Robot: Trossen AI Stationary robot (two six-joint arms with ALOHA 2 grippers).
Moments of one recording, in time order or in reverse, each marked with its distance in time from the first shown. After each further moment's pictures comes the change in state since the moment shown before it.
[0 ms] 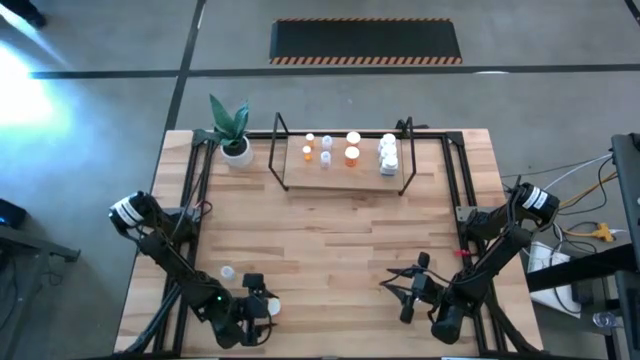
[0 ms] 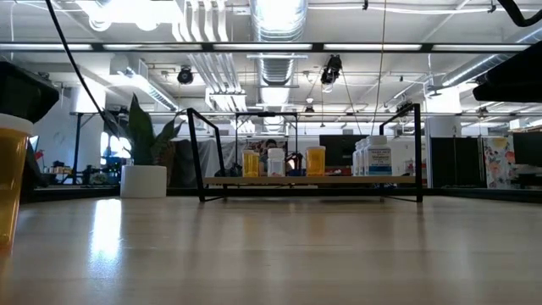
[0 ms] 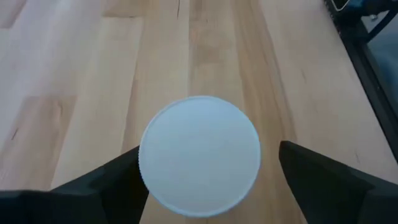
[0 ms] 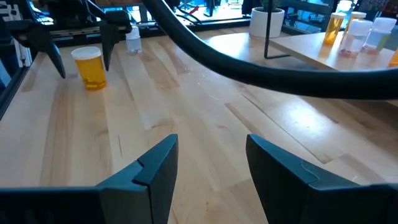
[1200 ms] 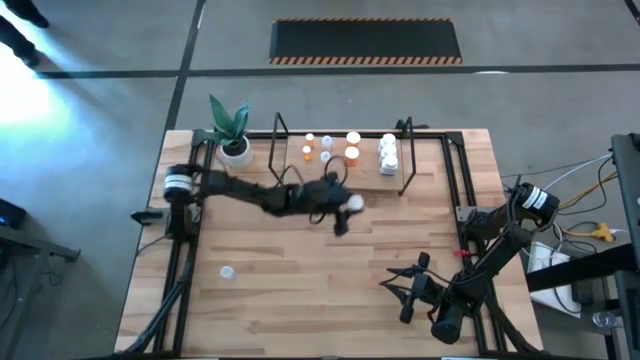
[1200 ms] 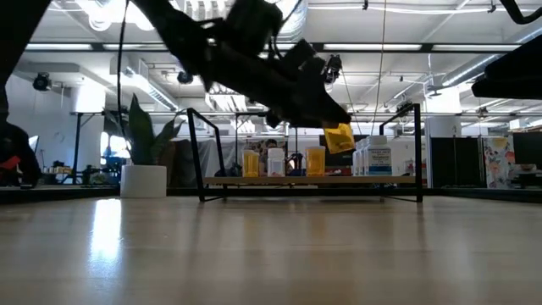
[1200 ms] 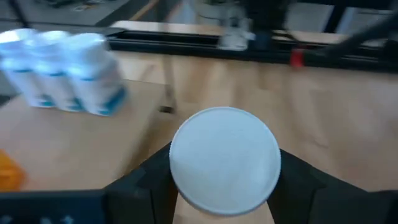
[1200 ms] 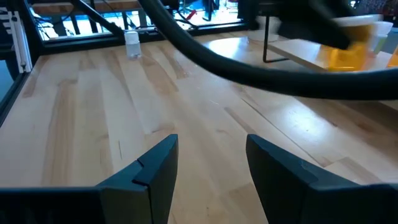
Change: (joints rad) left arm 0.974 0.186 0.304 0.468 0.492 0.683; right arm 0.000 0.000 0.000 0.014 0.016 -0.007
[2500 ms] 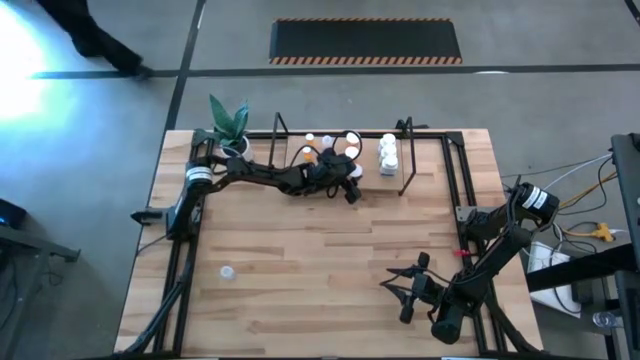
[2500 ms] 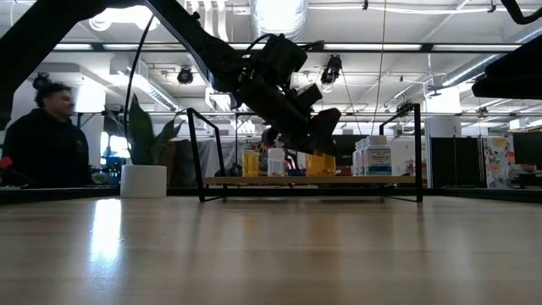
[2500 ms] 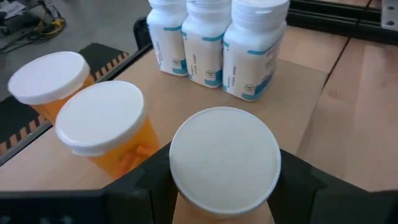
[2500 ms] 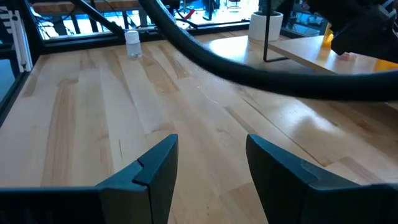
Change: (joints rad) left arm 0.176 0.177 0.246 -0.213 -0.189 -0.057; right arm 0.000 -0.001 0.000 0.000 -0.003 0.000
